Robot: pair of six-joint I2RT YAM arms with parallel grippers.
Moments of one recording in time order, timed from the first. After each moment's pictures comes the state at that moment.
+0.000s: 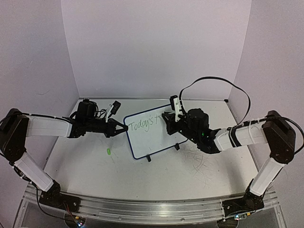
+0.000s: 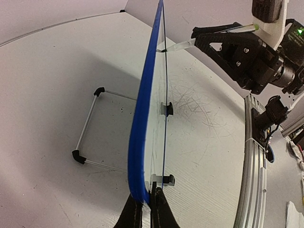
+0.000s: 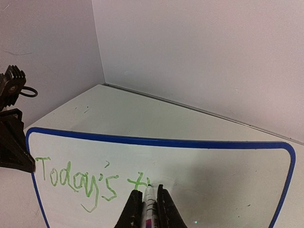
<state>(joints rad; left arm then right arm) -0.49 1.52 0.80 0.23 0.70 -0.09 0.83 1.70 0.88 0.69 0.19 0.09</state>
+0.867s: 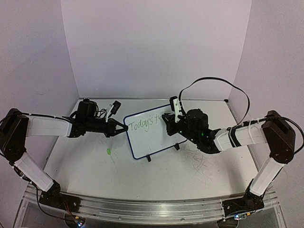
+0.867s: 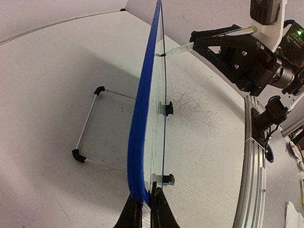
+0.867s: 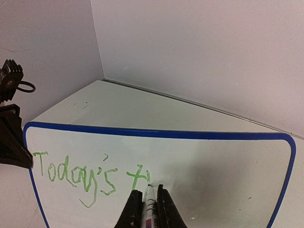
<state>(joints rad) -0.49 1.52 0.81 0.22 0.70 -0.09 0.83 1.70 0.88 0.67 0.19 0.11</state>
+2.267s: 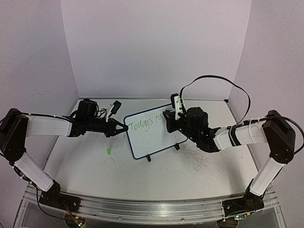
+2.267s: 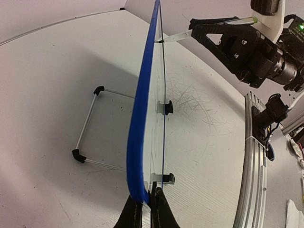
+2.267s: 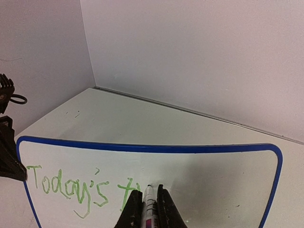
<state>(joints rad) -0.50 1.52 0.82 0.19 0.70 -0.08 0.83 1.70 0.90 0.67 0.25 0.10</state>
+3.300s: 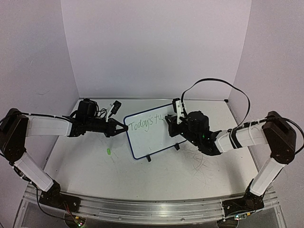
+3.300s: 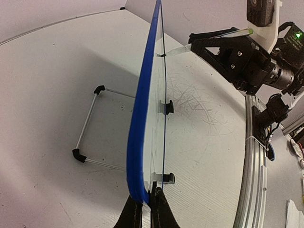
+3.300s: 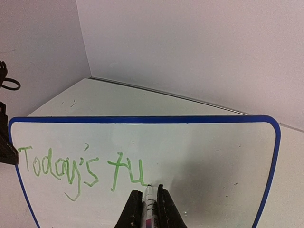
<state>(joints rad) -0.50 1.52 0.82 0.19 0.70 -0.08 0.83 1.68 0.83 0.67 0.26 0.12</state>
